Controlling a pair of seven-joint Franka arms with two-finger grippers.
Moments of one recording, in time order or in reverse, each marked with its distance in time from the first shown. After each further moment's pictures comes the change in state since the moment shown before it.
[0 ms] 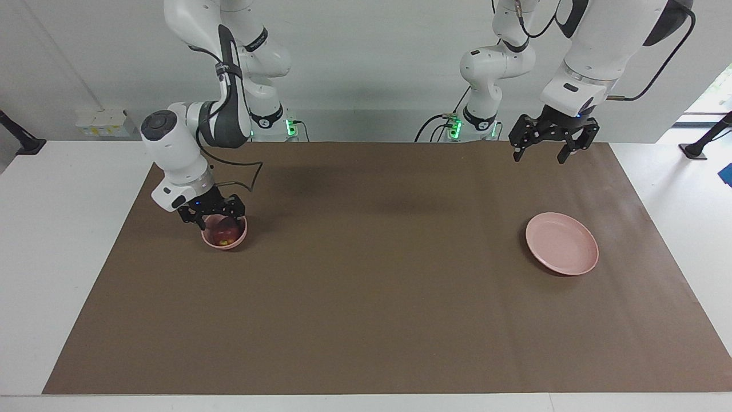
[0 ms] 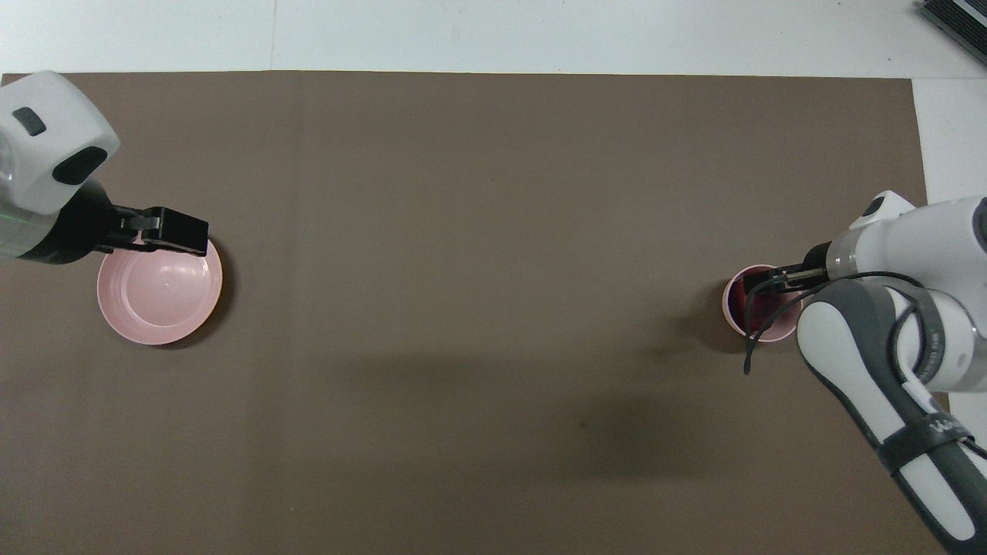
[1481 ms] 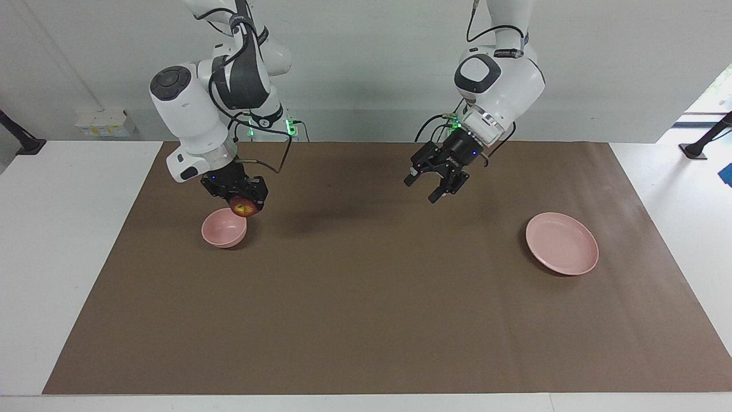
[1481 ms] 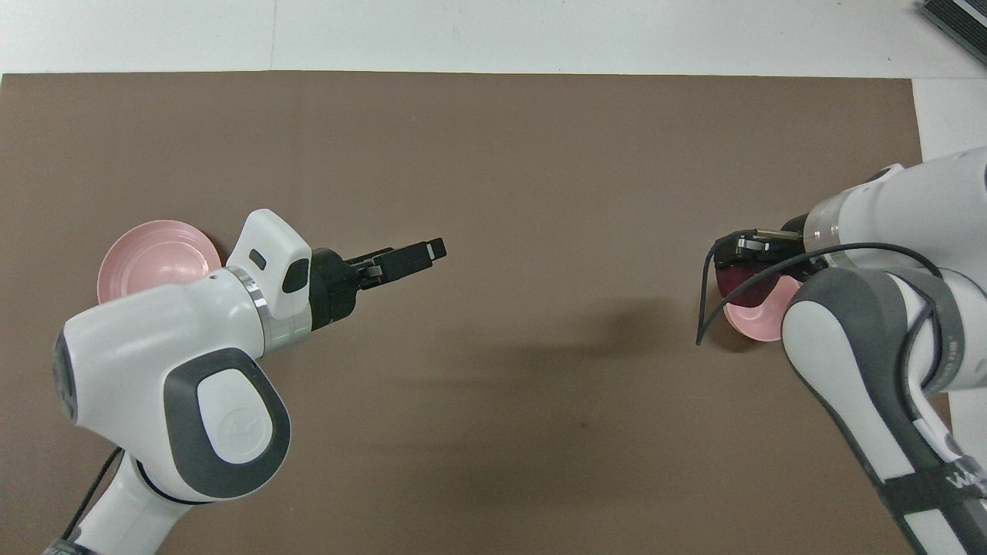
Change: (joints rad) left arm -0.139 -0.110 -0.147 -0.620 -0.957 0.970 0.233; right arm 0.123 -0.046 0.000 0.101 0.017 -0.081 0.342
